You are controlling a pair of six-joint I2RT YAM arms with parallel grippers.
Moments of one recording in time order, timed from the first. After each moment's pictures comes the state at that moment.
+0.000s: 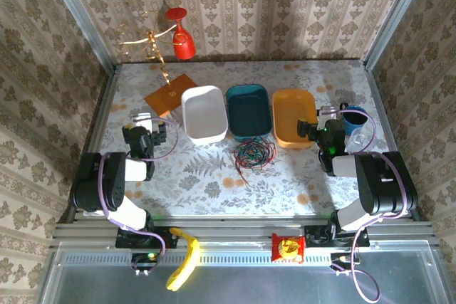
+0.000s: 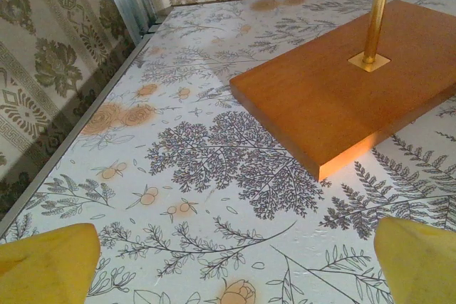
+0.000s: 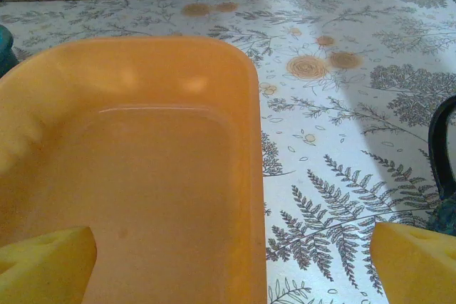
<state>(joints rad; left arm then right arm) -0.06 1.56 0.36 0.89 -0.22 0.08 0.02 1.53 0.41 0.74 0.07 0.03</state>
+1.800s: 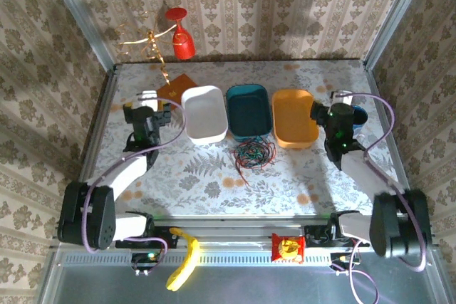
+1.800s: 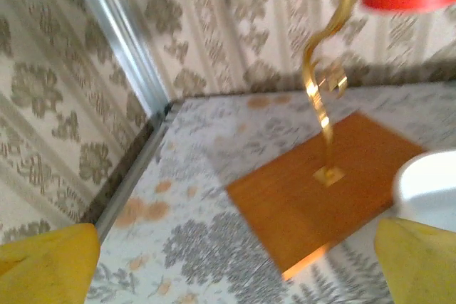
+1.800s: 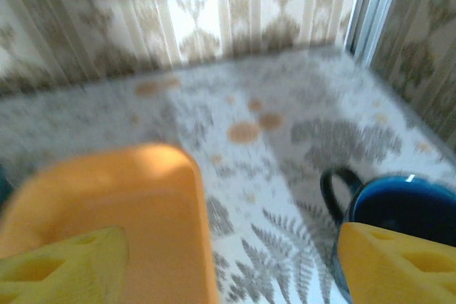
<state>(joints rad) -0.27 1.26 0.61 0.43 -0.45 0.10 0.08 1.17 0.63 0.22 0.30 0.17</state>
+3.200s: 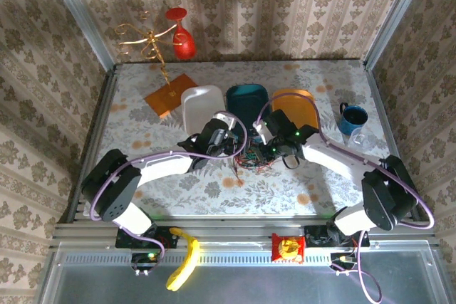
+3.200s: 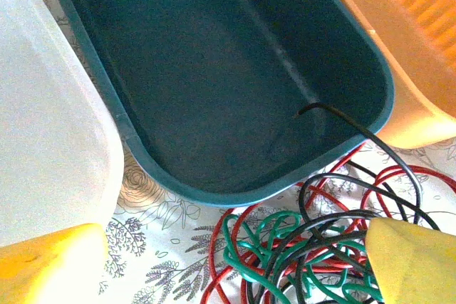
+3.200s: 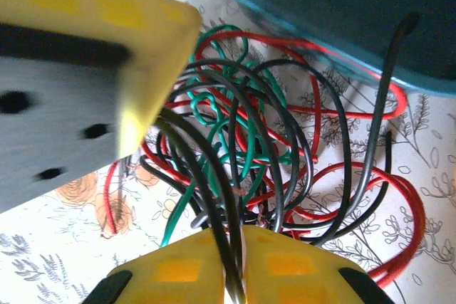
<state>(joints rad) -0.84 1.57 0.82 0.10 -0.10 -0.38 0.59 1.44 0.96 -0.55 -0.14 0.08</state>
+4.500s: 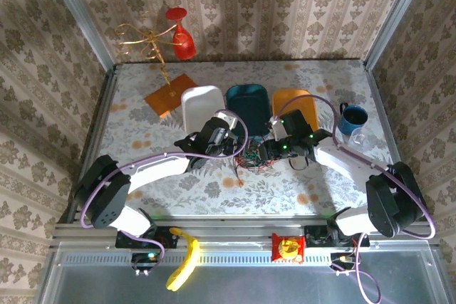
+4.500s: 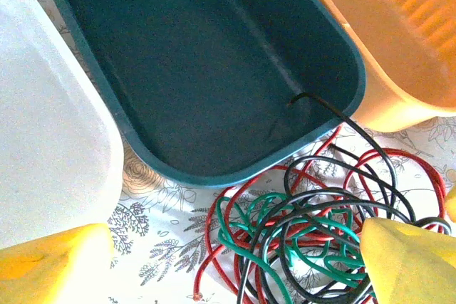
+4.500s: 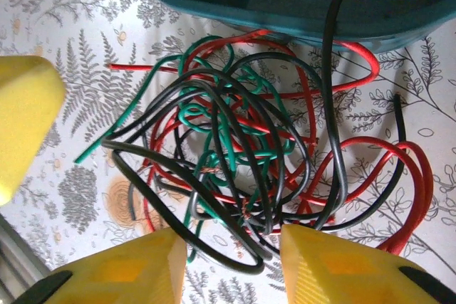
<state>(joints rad) -0.87 1.49 0.86 -0.04 -0.12 -0.35 0.45 1.40 0.83 -0.42 -0.36 0.29</state>
